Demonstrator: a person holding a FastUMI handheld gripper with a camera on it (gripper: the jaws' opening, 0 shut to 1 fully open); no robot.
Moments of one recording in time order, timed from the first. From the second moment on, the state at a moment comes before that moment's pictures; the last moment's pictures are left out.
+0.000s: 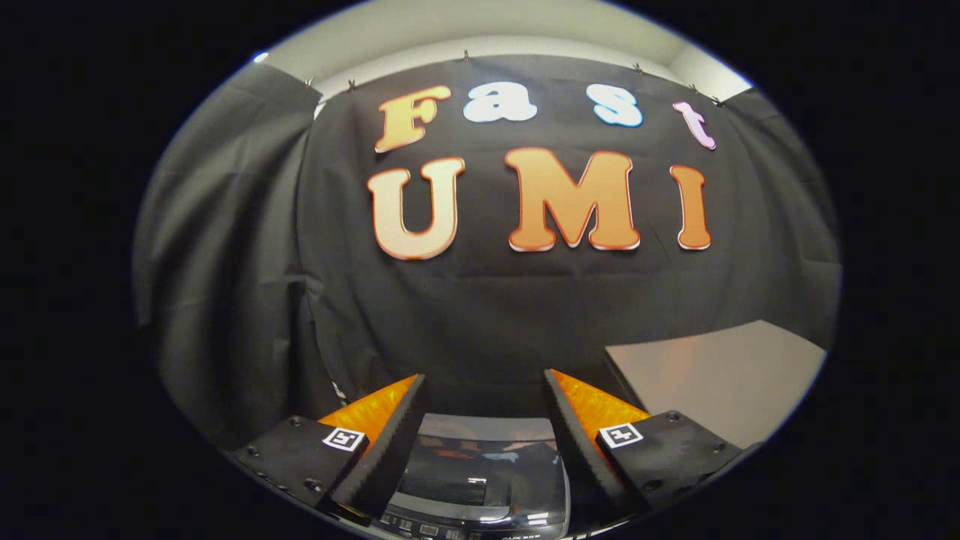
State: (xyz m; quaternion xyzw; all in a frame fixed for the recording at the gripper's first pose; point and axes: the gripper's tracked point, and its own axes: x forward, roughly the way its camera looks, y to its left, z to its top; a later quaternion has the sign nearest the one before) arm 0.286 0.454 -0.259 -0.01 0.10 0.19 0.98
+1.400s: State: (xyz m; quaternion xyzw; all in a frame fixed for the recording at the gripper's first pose) arm 0.064 0.148 -0.093 0.00 0.00 0.15 0.99
